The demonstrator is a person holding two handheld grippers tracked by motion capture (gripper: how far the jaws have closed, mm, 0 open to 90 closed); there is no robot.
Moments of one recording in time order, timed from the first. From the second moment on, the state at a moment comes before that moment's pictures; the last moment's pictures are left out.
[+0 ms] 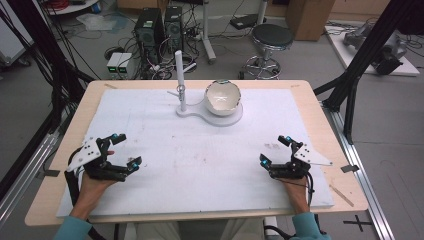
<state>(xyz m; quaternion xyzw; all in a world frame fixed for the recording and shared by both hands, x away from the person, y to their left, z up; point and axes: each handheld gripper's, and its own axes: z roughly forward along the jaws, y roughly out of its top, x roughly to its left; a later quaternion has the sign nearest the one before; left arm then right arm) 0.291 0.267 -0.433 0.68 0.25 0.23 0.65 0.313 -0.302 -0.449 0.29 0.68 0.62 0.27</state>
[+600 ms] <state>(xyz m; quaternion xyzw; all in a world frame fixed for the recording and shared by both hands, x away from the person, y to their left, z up) 0.272 0.275 -0.461 0.64 0.27 0.26 0.67 0.311 -0.301 -0.449 0.30 0.68 0.61 0.27</state>
